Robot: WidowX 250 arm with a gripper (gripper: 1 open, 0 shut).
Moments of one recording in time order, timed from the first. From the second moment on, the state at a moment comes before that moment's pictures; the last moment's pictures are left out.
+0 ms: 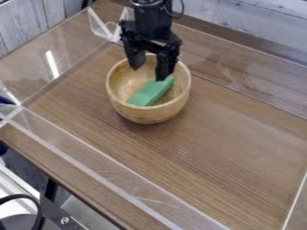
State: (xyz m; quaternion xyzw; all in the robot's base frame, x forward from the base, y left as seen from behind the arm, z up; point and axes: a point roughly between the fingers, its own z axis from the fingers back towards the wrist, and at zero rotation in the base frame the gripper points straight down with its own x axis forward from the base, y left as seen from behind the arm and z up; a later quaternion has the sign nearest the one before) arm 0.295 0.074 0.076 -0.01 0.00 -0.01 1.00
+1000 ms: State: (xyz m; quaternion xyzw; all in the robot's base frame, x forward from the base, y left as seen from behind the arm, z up) arm 0.287 0.067 0.075 -0.01 0.02 -0.01 1.00
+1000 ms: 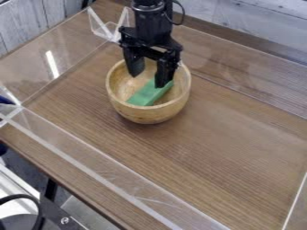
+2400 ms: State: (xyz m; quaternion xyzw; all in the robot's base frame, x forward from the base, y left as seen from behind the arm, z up) arm 0.290 0.065 0.083 0.00 0.01 0.00 1.00
